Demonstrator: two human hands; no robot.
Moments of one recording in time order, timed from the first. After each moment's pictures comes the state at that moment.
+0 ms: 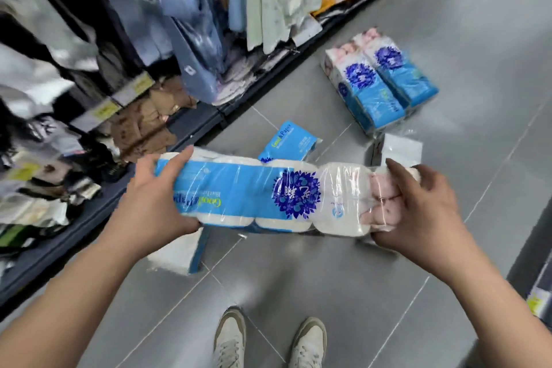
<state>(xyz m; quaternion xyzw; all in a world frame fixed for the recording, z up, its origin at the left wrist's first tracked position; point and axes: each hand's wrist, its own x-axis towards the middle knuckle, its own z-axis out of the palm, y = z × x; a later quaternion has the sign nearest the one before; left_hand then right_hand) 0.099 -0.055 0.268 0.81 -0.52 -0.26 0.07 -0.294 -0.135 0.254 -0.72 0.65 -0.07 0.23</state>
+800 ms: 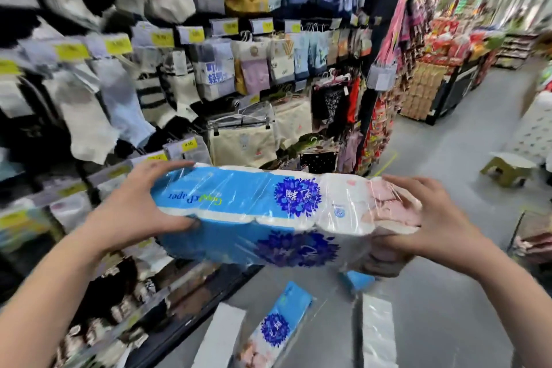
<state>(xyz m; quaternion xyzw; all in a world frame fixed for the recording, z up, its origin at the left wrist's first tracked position) 0.177 -0.014 0.815 0.69 -0.64 -0.11 0.32 -0.273 -0.129 0.800 -0.81 0.48 -0.27 0.18</state>
